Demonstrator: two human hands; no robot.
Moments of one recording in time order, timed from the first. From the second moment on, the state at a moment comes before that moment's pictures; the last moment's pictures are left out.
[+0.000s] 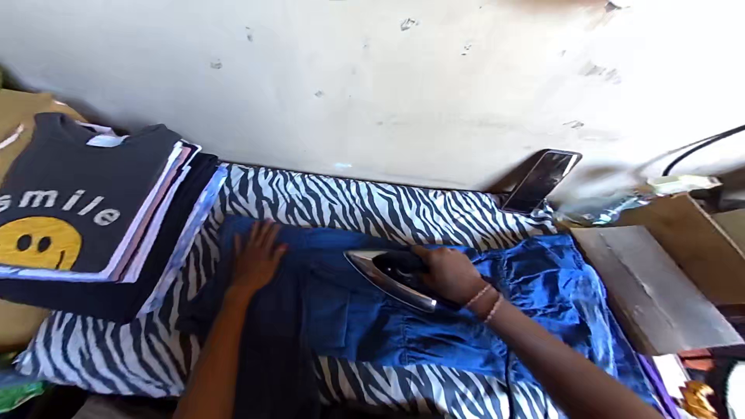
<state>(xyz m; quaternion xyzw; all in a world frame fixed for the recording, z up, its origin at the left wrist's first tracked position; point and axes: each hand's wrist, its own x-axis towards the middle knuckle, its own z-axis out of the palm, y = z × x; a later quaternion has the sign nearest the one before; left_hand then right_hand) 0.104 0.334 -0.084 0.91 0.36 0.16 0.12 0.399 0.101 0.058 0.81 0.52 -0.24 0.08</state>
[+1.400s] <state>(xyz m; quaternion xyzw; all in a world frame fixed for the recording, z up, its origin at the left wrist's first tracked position) 0.076 0.355 -0.103 0.91 0.39 0.14 0.09 0.476 0.002 0.056 0.95 0.15 -0.25 -0.04</state>
